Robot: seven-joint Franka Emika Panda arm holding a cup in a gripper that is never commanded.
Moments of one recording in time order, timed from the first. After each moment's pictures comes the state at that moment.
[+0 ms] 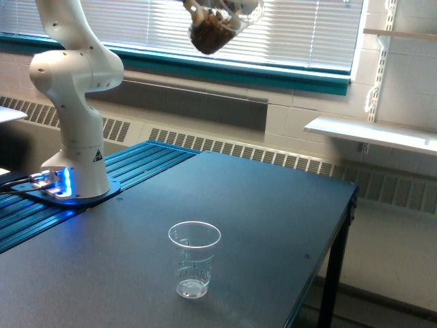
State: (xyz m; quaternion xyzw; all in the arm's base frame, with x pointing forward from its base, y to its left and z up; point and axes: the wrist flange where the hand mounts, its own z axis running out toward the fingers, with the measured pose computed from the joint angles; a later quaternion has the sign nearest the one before) arm 0.433 -0.143 0.571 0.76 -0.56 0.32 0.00
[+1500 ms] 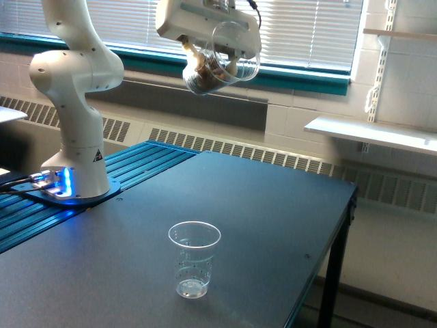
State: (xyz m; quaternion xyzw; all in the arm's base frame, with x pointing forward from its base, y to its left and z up) arm 0.458 -0.153 0.508 0.77 -0.58 0.26 0.06
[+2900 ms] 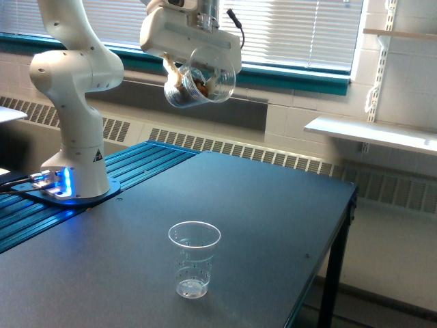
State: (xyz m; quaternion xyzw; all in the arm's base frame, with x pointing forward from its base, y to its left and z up) arm 0.424 -0.139 0.474 0.77 -0.59 0.22 0.09
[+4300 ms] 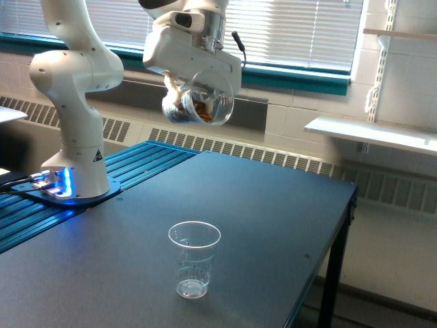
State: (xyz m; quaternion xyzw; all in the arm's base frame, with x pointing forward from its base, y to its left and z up) arm 0.430 -0.138 0.441 0.78 -0.58 0.19 0.13
